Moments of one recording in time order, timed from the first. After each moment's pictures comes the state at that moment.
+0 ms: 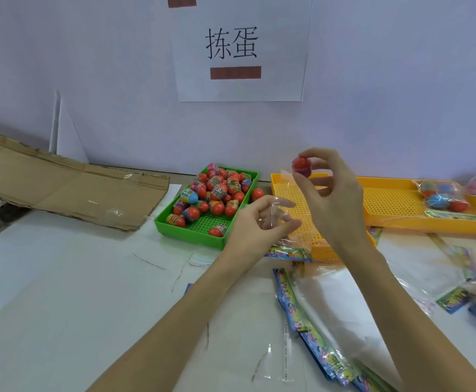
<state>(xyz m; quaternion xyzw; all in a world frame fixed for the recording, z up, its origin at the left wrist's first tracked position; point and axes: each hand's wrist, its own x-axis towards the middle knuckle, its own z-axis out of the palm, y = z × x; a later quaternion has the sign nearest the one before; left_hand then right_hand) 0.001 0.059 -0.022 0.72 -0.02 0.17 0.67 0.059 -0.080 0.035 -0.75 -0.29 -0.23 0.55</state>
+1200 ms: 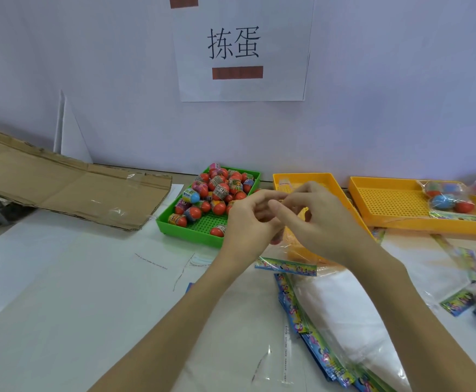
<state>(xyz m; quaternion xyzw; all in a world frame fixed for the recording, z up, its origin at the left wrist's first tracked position) -0.003 0.060 -0.009 0.72 0.00 0.24 0.65 0.045 -0.084 0.032 -0.85 -0.38 -0.05 0.37</state>
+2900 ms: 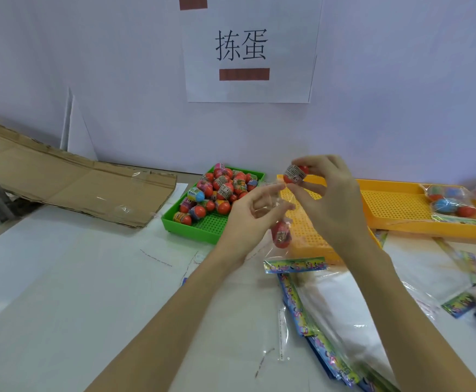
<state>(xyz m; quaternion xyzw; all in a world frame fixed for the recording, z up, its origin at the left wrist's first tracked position) 0.000 0.073 -0.012 0.68 -0.01 0.19 0.71 0.063 -0.073 0.035 -0.76 -0.34 -0.23 0.50</state>
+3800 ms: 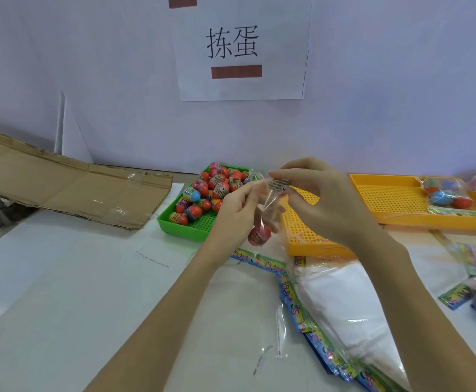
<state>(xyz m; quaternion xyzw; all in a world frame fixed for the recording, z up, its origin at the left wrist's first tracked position) -0.006 0.083 0.002 0.78 -0.01 0.21 0.60 0.054 -0.087 0.048 -0.79 -0.43 -0.15 0.41</state>
